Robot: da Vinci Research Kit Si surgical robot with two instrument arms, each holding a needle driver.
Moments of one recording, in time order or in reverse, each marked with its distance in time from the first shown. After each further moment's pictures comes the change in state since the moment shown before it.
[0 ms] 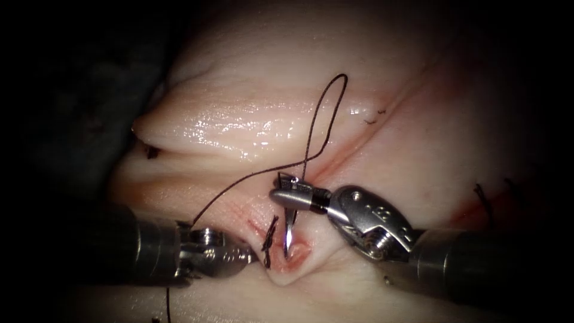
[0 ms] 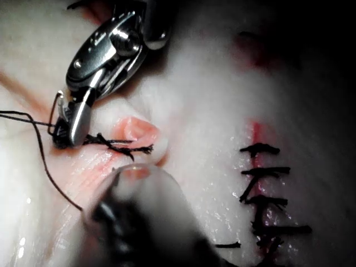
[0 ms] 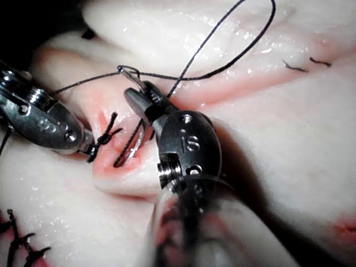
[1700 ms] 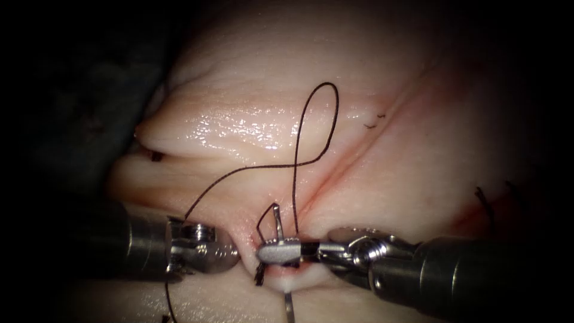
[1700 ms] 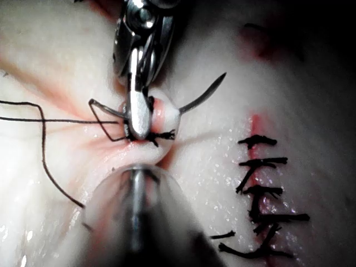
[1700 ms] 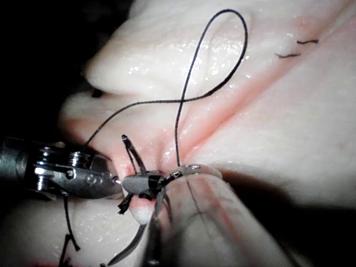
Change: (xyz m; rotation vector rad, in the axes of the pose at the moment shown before) right arm 0.001 -0.006 0.000 0.080 -0.032 0.836; left arm 0.000 0.000 0.000 0.003 -0.002 0.004
